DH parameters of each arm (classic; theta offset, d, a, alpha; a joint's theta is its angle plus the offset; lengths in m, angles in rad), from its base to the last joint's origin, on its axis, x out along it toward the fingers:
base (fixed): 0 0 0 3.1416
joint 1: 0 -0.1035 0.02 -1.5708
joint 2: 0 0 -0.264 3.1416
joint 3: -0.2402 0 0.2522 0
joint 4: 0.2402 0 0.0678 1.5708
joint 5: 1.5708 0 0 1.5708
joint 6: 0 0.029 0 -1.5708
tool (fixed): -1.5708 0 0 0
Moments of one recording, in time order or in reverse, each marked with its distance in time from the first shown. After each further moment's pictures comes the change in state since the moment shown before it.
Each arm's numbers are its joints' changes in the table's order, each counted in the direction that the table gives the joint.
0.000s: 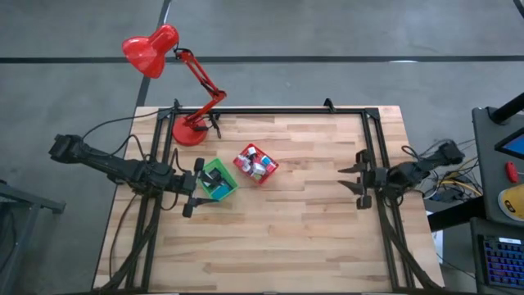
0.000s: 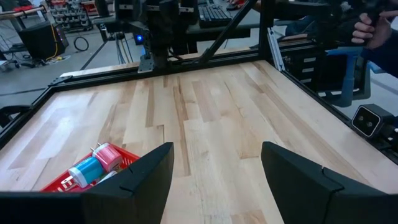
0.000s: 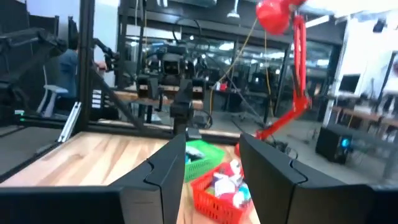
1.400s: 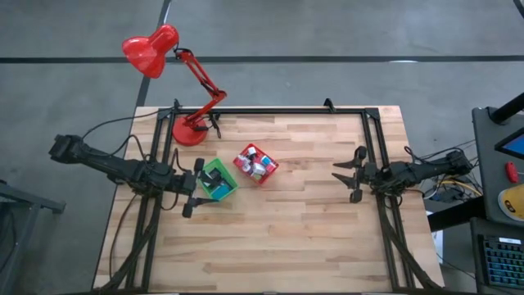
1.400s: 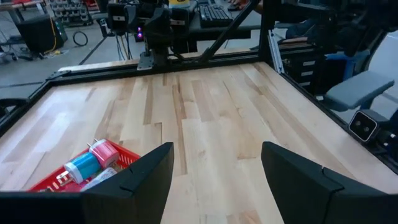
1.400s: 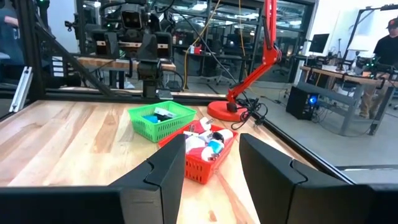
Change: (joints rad) left arm 0.000 0.000 0.000 0.001 0.000 -0.035; right arm 0.220 0.015 0.000 0.192 0.067 0.134
